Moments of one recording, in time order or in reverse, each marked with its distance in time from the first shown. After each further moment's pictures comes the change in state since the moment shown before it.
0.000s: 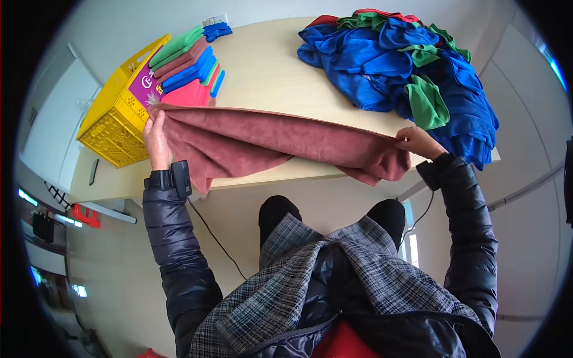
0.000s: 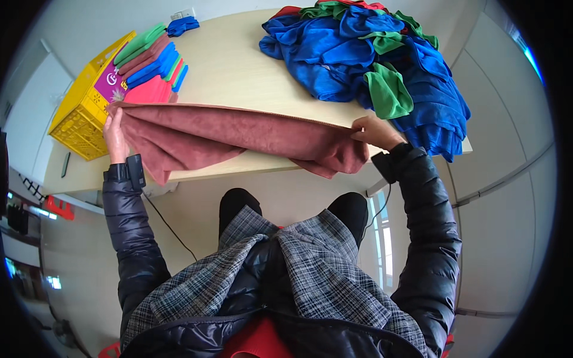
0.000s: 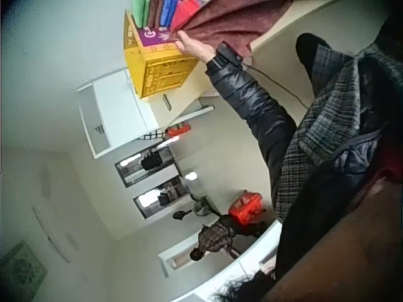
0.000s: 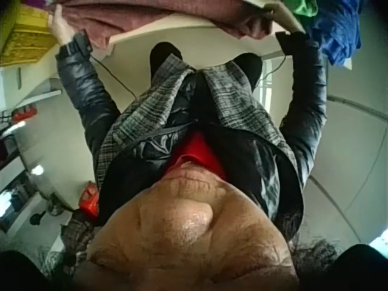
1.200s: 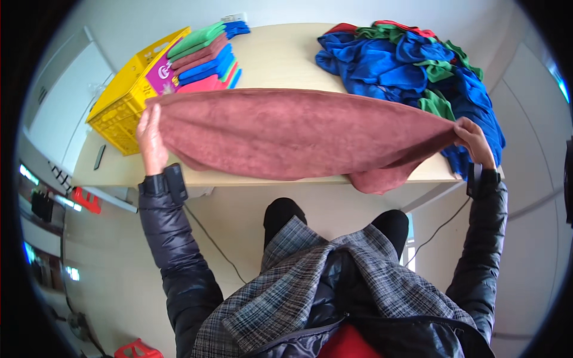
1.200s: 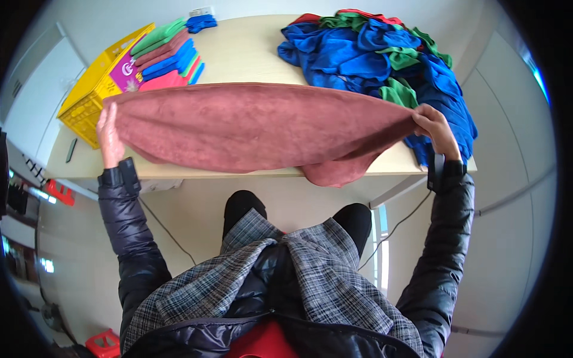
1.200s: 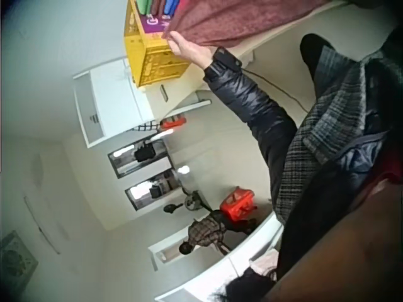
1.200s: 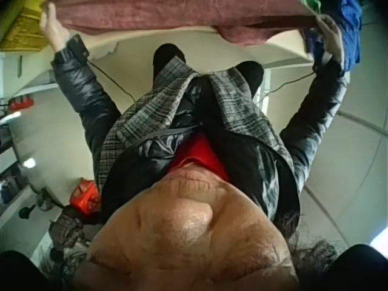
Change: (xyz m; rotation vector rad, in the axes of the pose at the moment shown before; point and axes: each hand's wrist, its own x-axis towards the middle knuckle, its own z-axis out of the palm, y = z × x) left_hand -0.001 0.046 -0.023 0.093 0.018 0.037; right_hand -0.056 0.012 -0.109 0.710 0.282 0.175
